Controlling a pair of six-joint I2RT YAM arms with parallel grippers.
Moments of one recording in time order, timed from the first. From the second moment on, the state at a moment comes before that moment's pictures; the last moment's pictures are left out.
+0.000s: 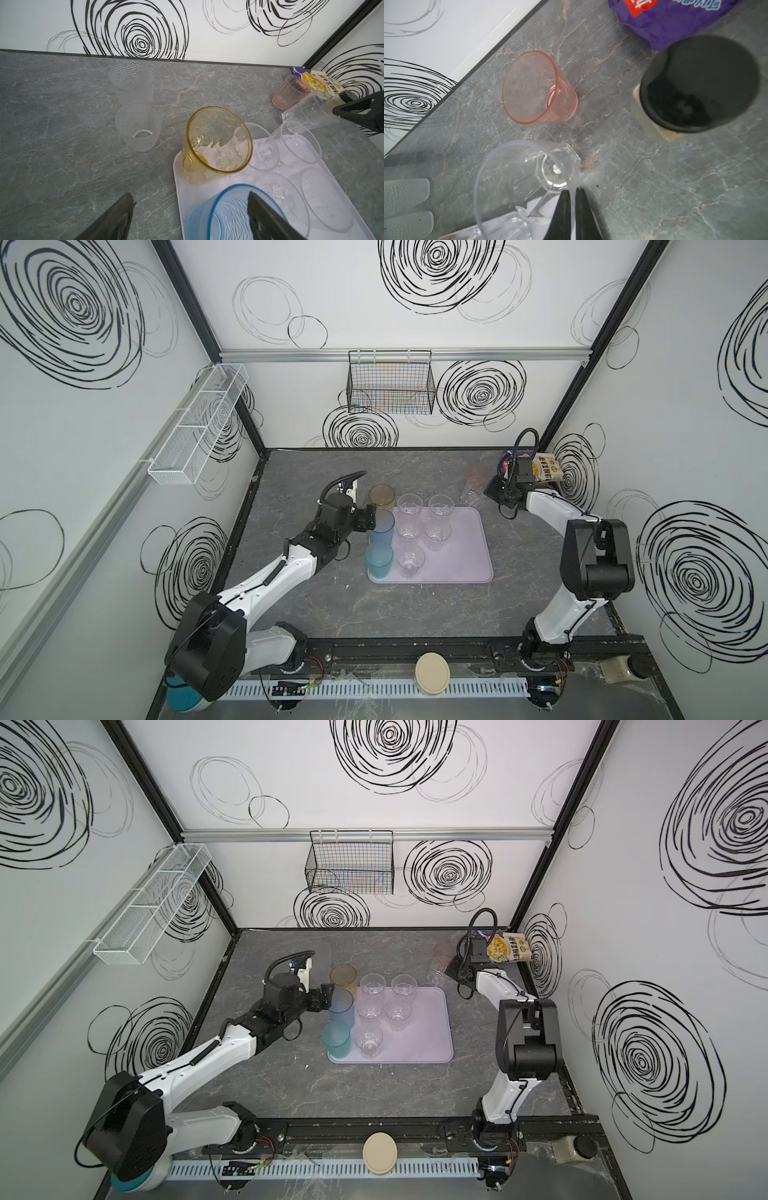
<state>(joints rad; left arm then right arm) -0.45 1.25 0.75 0.00 -0.11 -0.33 0.01 1.72 1.17 -0.28 -0.11 0.59</state>
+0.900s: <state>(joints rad) -0.53 1.24 0.73 0.02 -0.17 -0.31 0.31 1.14 0.82 -0.63 0.05 0.55</state>
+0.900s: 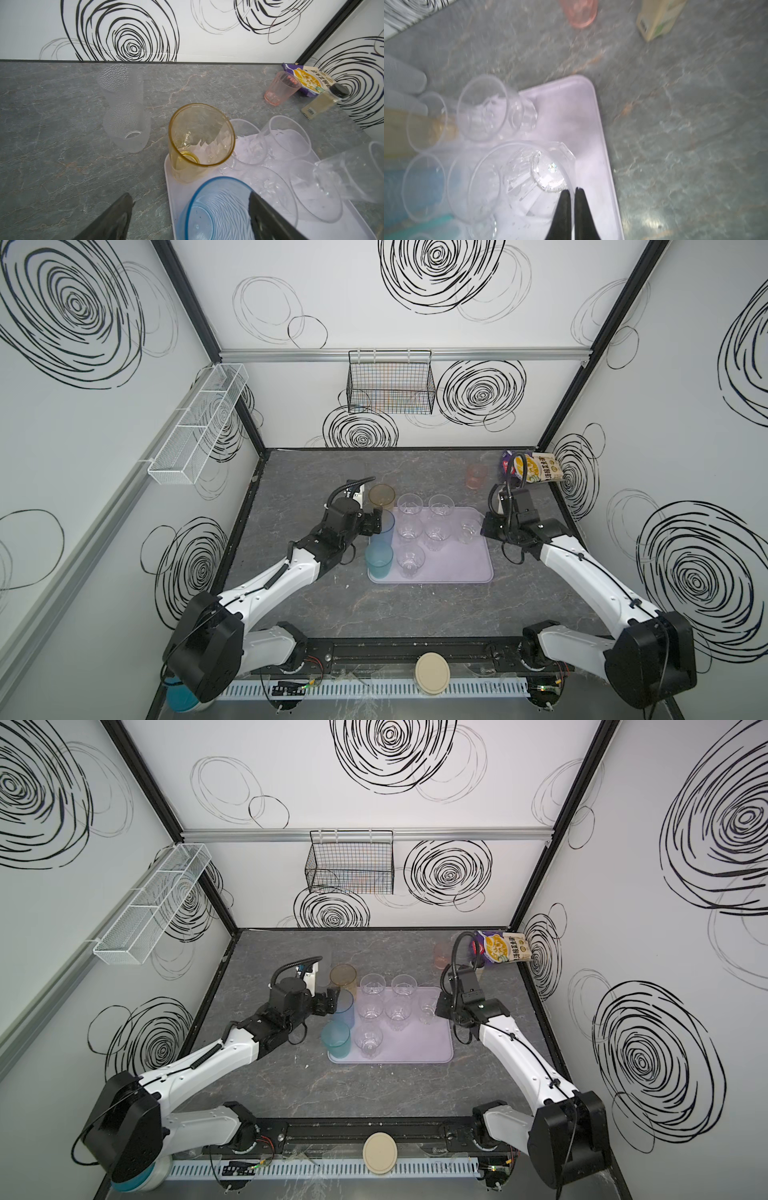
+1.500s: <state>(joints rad) -0.53 1.25 0.73 0.02 -0.18 -0.31 0.72 1.17 0.76 -0.67 0.22 0.70</state>
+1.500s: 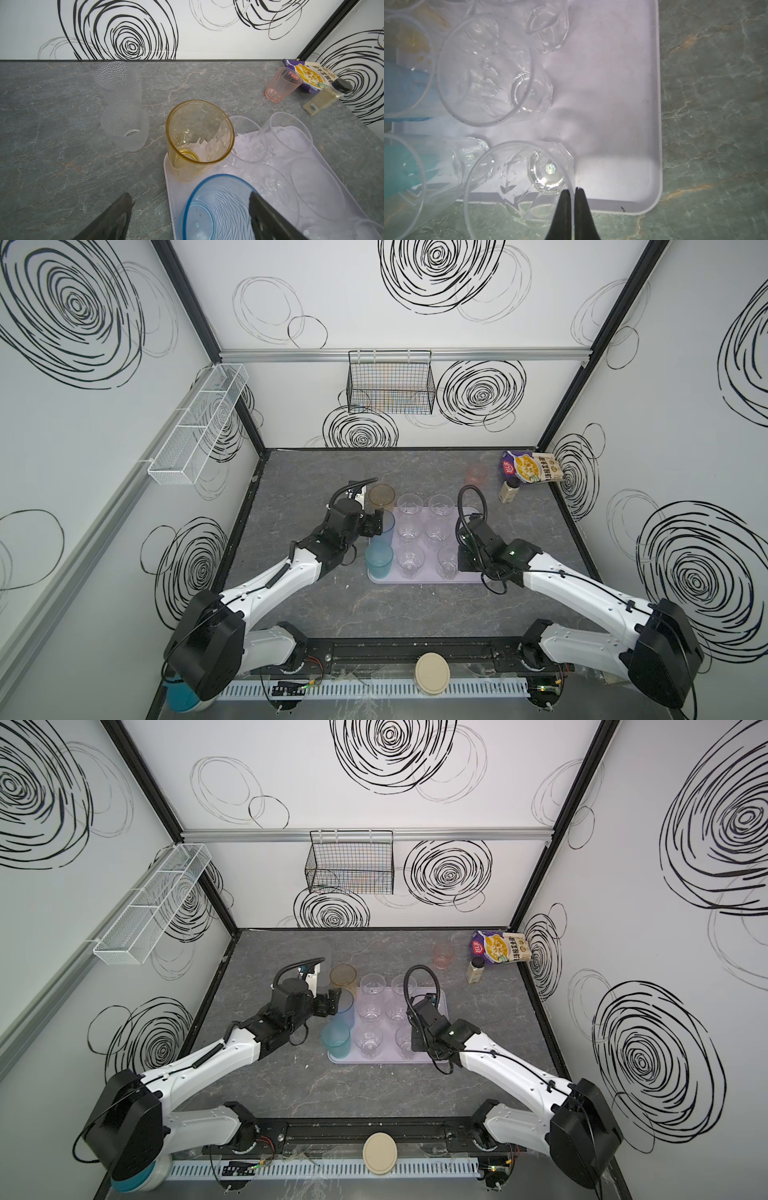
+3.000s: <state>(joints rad) -0.53 1.24 0.73 0.01 -0.14 -0.32 0.37 1.25 0.92 -0.41 0.06 0.60</state>
